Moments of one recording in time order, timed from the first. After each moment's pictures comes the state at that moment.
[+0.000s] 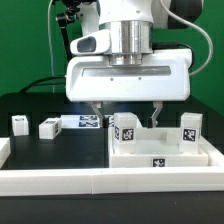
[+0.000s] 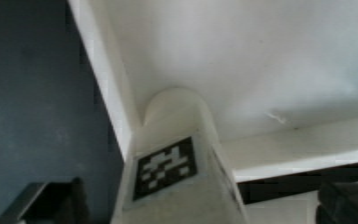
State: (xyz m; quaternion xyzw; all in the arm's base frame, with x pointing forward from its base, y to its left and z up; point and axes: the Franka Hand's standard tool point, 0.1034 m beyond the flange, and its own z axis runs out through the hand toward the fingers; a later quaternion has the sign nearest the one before) arm 0.574 0.008 0.068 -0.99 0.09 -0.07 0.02
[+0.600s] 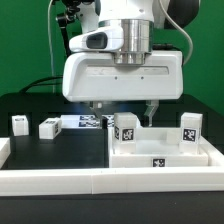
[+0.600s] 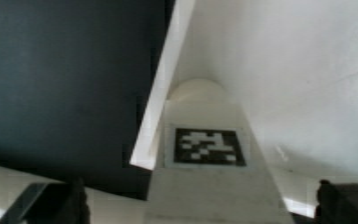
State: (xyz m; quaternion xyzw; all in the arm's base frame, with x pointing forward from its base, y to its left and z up) arm 0.578 0.002 0.070 -0.99 -0.14 -0.06 -0.02
